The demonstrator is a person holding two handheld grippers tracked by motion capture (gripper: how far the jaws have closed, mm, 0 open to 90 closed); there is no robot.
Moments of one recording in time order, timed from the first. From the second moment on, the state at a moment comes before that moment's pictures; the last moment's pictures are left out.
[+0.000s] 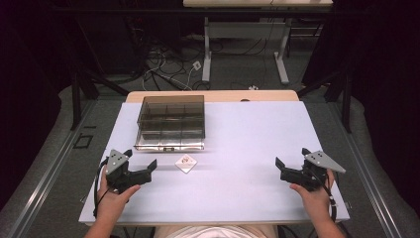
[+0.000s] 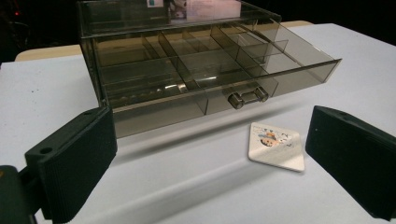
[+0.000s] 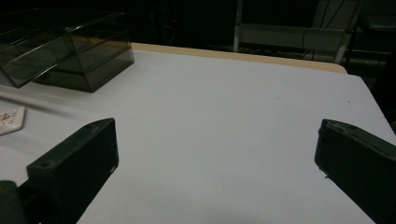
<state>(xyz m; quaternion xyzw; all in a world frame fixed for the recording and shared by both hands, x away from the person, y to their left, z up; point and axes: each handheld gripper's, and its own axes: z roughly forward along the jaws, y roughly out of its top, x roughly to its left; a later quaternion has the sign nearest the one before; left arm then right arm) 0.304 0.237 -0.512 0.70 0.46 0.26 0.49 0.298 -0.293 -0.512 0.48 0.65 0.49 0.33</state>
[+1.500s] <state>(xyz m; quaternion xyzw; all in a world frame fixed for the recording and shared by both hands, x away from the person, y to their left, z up) 0.324 0.201 -0.532 0.74 0.45 0.22 0.45 0.312 -0.290 -0.525 0.49 0.67 0.45 0.33</state>
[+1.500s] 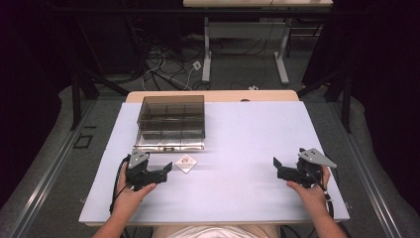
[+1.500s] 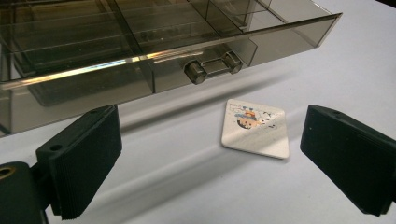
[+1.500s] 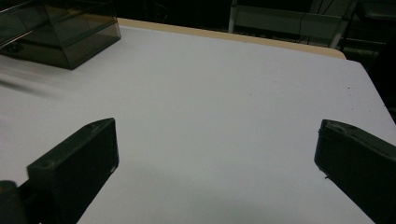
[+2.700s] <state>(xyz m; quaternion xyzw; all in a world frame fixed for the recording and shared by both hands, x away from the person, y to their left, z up) 0.343 0.159 -0.549 0.80 0.42 0.19 0.39 0.318 -0.297 -0.530 0.50 0.67 0.45 0.32</state>
